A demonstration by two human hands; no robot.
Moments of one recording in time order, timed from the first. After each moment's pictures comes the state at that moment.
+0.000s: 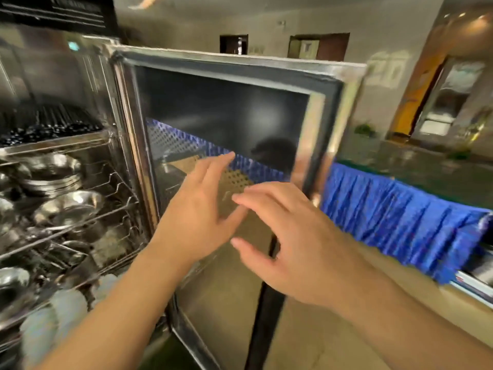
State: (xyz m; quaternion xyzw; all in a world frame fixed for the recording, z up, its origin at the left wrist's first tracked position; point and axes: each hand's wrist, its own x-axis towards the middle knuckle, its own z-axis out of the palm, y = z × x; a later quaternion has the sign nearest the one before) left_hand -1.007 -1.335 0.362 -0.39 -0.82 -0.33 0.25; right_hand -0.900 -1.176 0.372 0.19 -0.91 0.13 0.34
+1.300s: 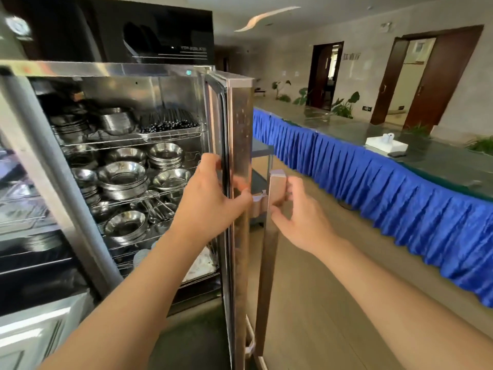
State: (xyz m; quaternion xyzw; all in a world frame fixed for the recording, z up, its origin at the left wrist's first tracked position) left_hand -0.870 -1.352 0.372 -0.14 -0.84 -0.42 0.30; right_hand -0.911 -1.142 0.312 0.17 -0.90 0.34 0.22
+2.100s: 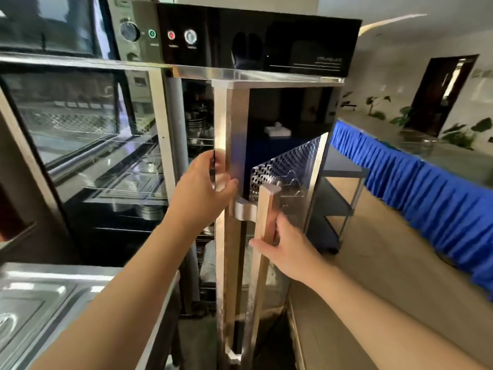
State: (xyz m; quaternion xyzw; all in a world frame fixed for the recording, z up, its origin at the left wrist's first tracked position) left_hand -0.867 -1.586 0.372 0.04 -0.86 -0.32 0.39; right_hand -0.934 -1.384 0.291 0.34 -0.84 0.42 -0.05
